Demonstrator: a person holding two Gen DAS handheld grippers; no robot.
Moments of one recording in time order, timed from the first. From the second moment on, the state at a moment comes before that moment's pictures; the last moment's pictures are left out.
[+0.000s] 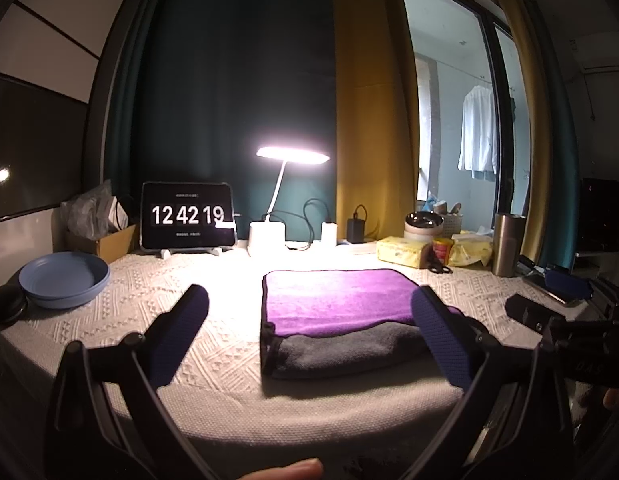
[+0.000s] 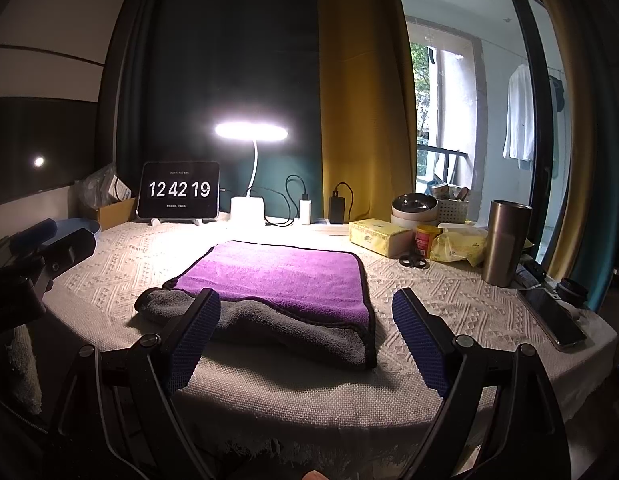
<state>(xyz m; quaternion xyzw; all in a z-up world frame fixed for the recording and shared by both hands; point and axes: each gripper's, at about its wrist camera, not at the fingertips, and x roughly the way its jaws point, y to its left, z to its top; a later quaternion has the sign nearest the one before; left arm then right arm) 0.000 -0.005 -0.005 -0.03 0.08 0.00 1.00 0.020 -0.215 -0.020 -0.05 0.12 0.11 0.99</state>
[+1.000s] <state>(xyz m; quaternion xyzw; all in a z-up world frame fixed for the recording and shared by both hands) 0.004 -0.009 -0.002 -0.03 0.08 -0.01 1.00 0.021 -0.215 -0.022 -0.04 0.12 0.11 0.99</state>
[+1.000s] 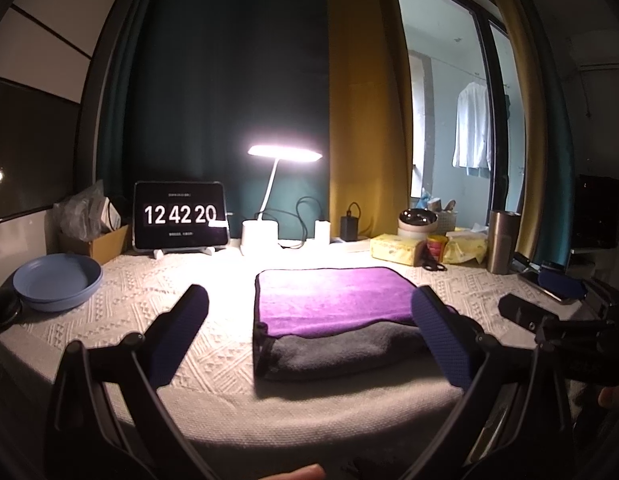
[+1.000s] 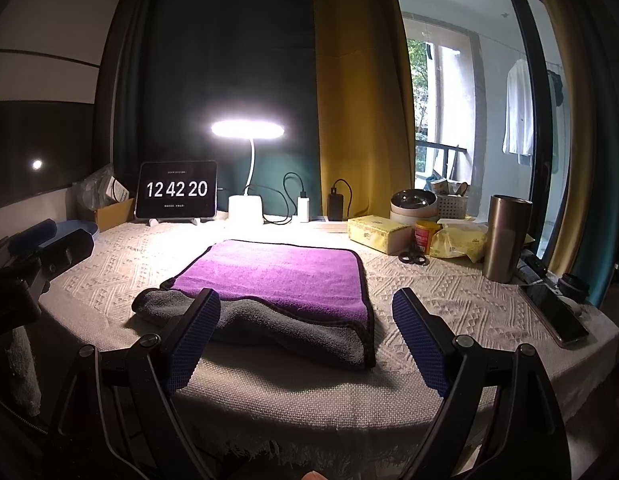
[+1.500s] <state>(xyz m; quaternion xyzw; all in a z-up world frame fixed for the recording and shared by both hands) 0.028 -0.006 -0.008 -0.02 0.13 -0.01 0.99 0.033 -0.220 -0.028 -0.03 0.13 0.11 0.98</state>
